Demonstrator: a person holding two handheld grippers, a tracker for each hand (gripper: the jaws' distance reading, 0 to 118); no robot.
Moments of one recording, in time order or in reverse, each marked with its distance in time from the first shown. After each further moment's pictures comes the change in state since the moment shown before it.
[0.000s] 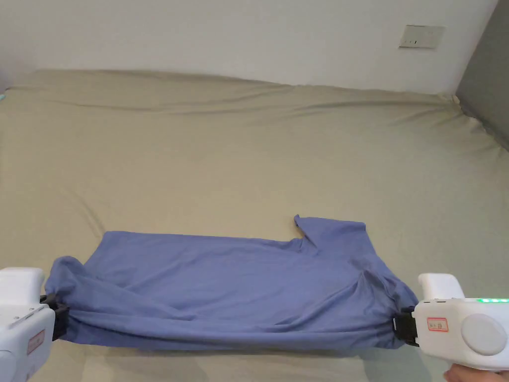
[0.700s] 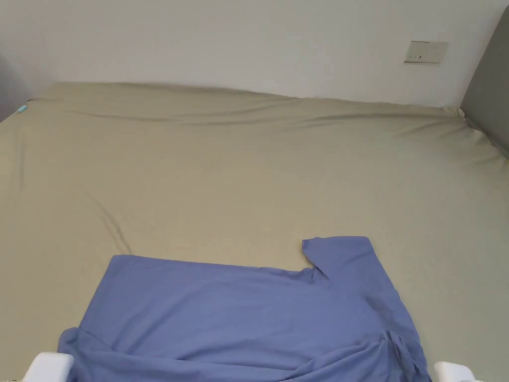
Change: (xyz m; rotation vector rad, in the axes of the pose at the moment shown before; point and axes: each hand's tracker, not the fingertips) left arm 0.000 -0.100 -0.035 -0.356 -0.004 -0.109; right arm 0.011 -0.101 -0.038 -0.232 -0.071 -0.162
